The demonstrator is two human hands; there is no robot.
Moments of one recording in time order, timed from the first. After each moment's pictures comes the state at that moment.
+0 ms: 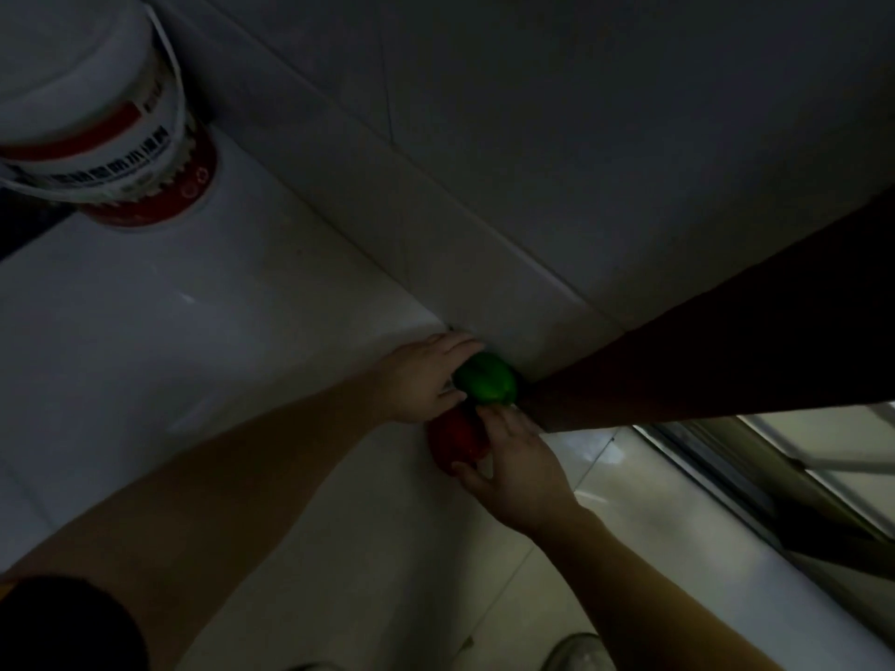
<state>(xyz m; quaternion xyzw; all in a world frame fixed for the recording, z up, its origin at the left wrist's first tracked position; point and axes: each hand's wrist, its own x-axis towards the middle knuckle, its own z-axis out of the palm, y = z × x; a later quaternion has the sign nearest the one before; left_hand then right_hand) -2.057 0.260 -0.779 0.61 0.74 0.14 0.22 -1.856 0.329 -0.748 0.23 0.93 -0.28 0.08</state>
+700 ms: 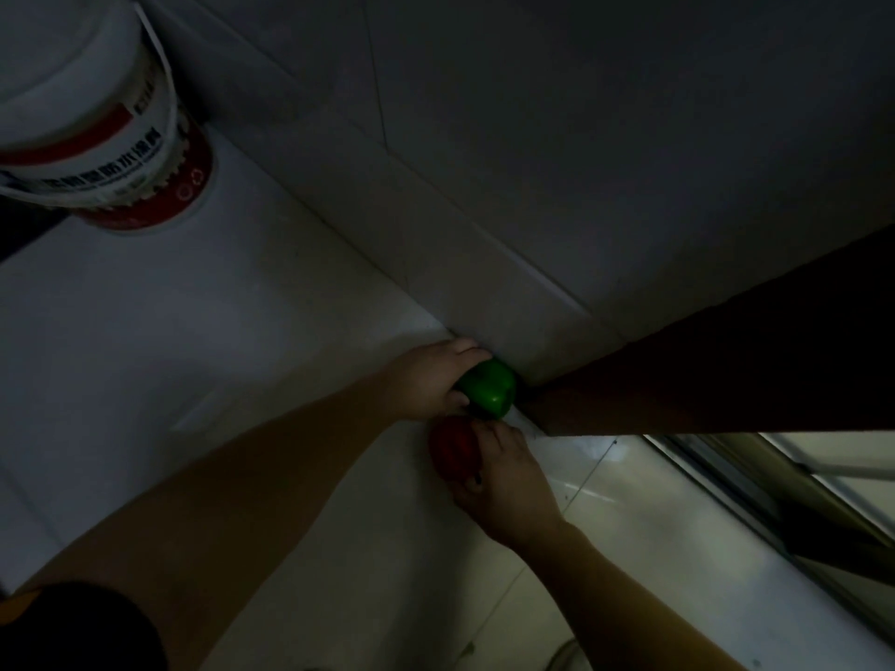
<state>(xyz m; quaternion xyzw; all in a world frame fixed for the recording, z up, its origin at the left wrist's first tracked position) -2.058 0.281 -0.786 0.61 0.72 0.14 0.29 -1.856 0.313 -0.761 0.26 0.91 -0.31 0.08</state>
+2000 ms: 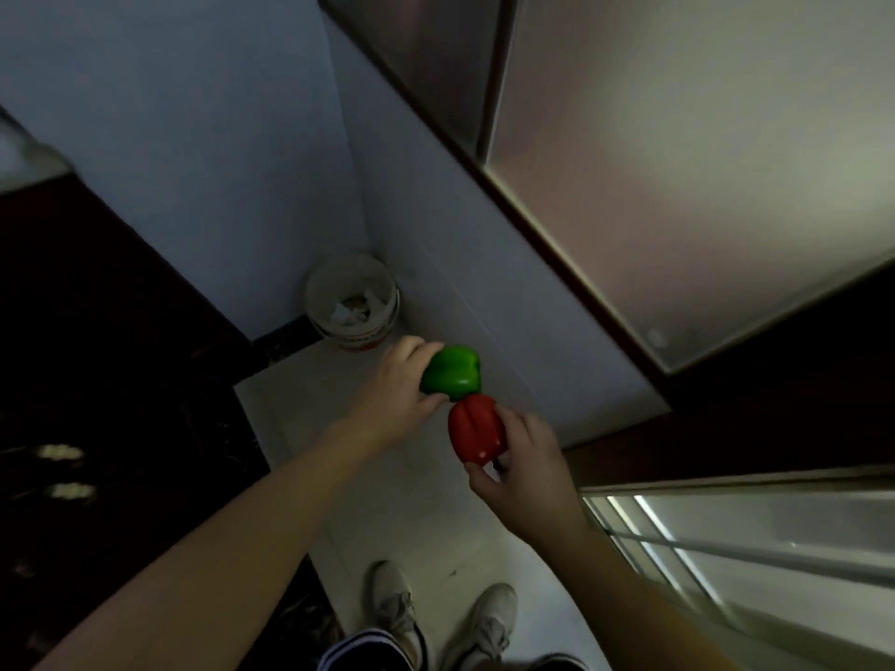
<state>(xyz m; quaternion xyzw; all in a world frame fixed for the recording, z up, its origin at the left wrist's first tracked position) -2.071 0.126 -0.071 0.34 0.88 0.30 0.11 -1.906 0.265 -0.041 0.15 0.94 -0.29 -0.04</state>
